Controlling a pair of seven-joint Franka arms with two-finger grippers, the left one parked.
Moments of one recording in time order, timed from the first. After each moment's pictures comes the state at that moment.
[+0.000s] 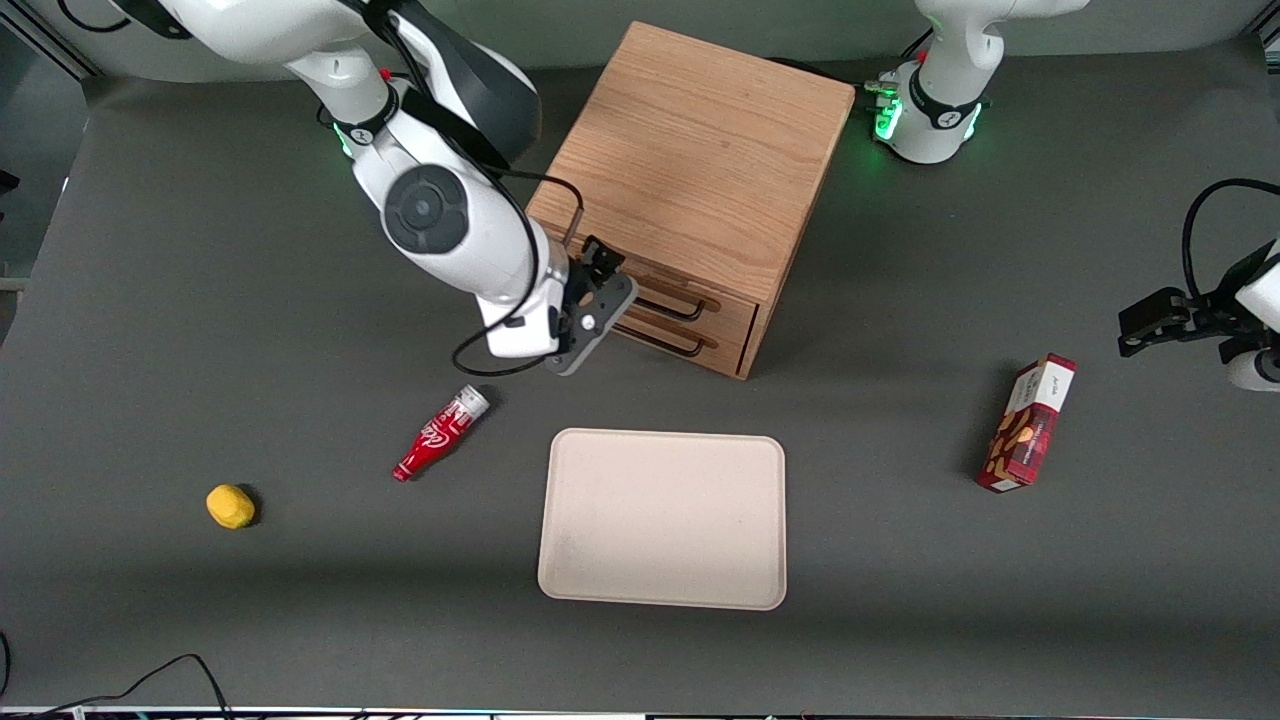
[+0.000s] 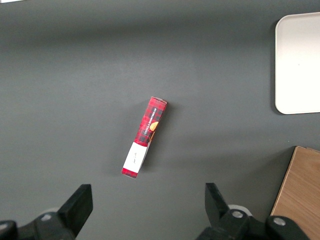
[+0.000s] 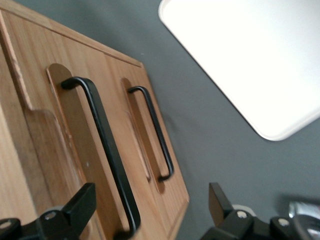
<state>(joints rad) 0.12 0.52 0.66 -1.44 0.02 1.87 -0.09</state>
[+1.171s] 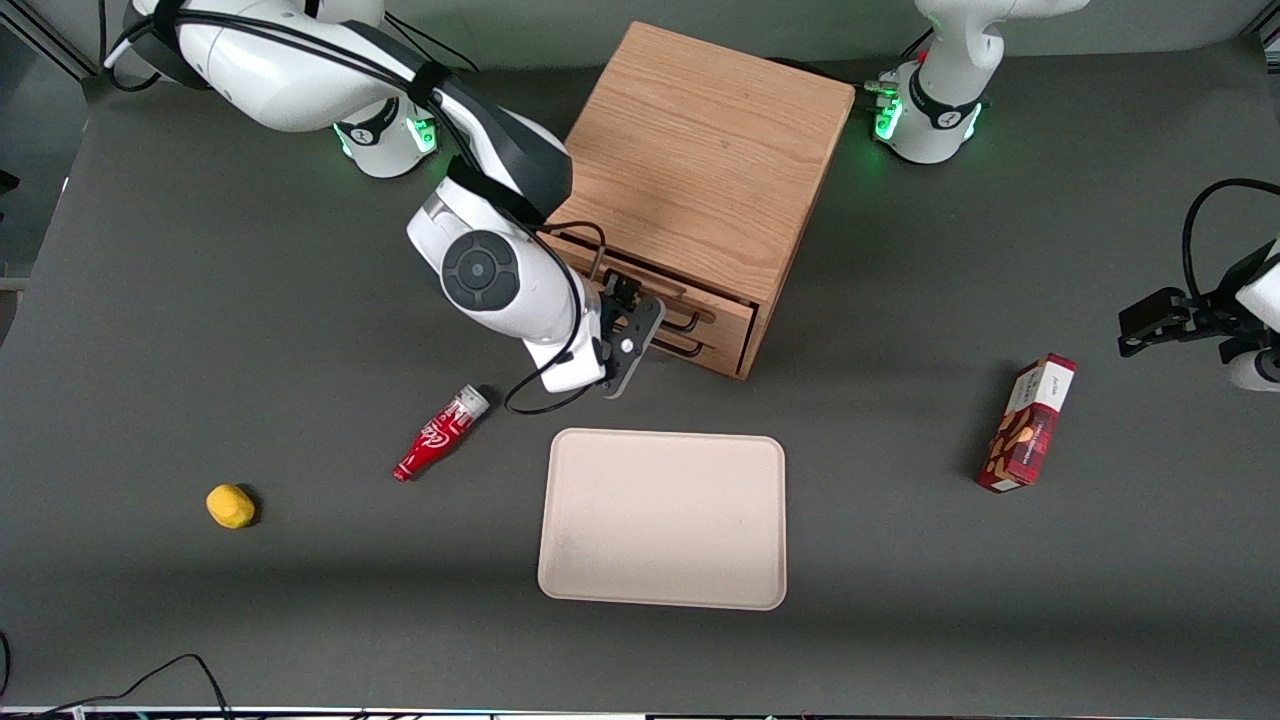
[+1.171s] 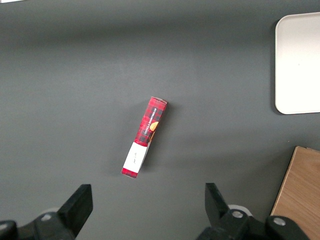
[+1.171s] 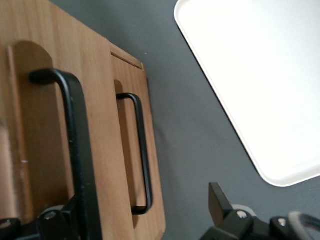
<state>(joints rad) 0.11 0.66 0.69 -1.43 -0.09 1.97 -0.27</state>
